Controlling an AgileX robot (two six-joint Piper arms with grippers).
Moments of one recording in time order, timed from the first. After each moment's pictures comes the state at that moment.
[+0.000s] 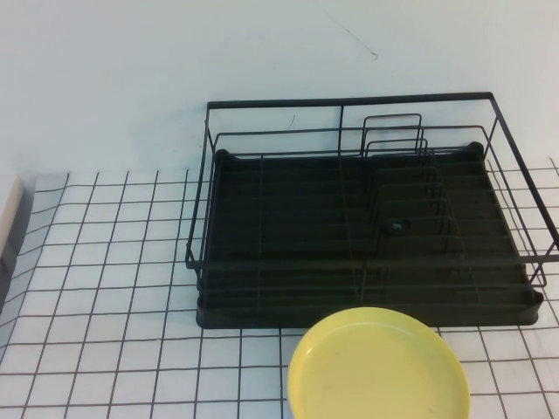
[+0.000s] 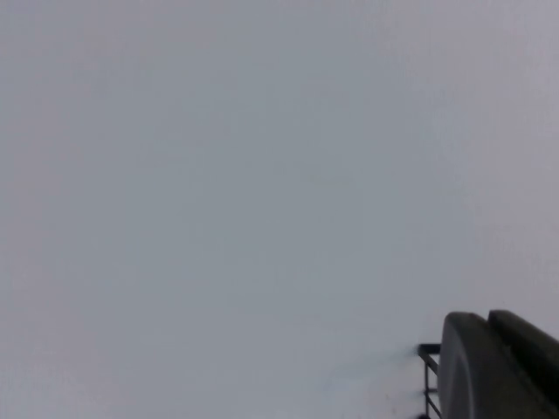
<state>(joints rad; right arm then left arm) 0.00 -0.01 0.02 0.00 0.41 -0.08 -0.12 -0.01 -0.20 -1.75 -0.09 1.65</state>
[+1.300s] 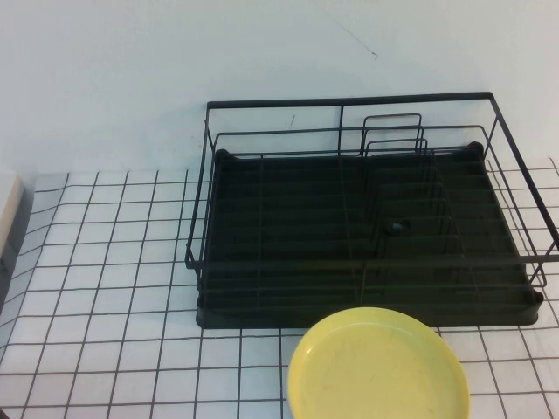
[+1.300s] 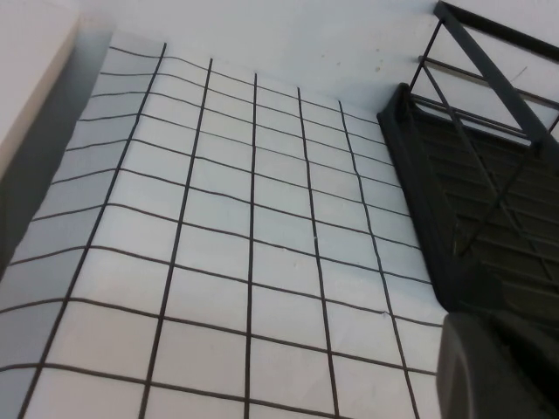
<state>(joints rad) 0.00 -0.01 0.02 0.00 0.41 -0.08 -0.12 -0.01 0.02 -0.02 0.31 -0.43</state>
